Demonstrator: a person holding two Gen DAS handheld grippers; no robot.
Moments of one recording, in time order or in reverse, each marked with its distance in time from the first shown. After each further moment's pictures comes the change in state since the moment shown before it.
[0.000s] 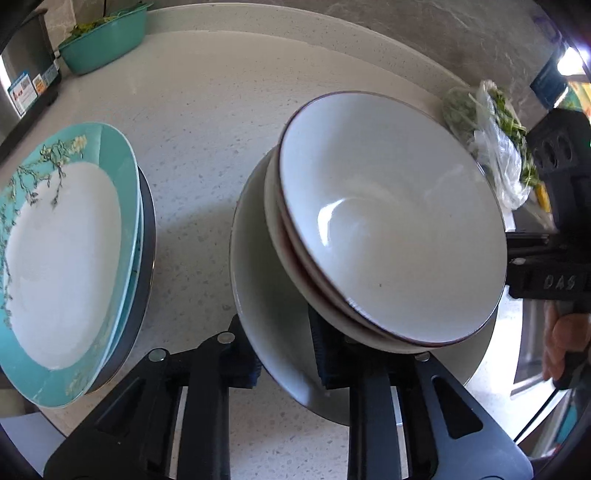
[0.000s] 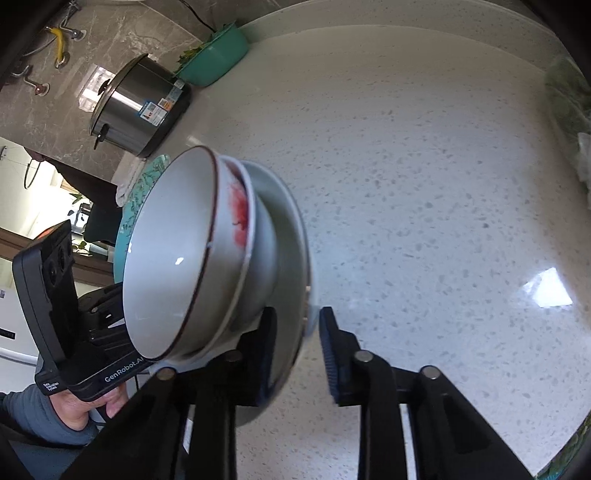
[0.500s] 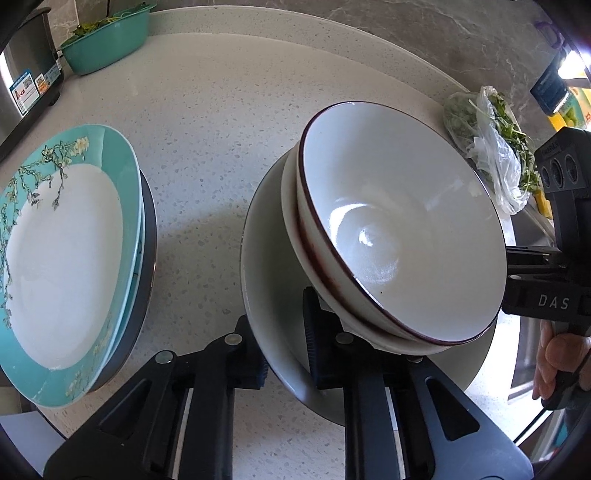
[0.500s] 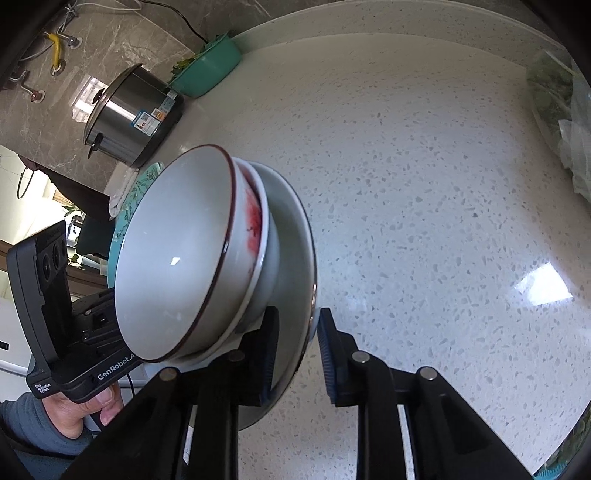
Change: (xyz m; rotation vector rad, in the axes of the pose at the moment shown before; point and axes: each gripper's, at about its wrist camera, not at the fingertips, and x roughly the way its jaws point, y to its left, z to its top) left arm -0.016 0.017 -0.011 -0.007 -0.013 0.001; right arm -0.005 0.001 -0.014 0.031 -0.055 -0.037
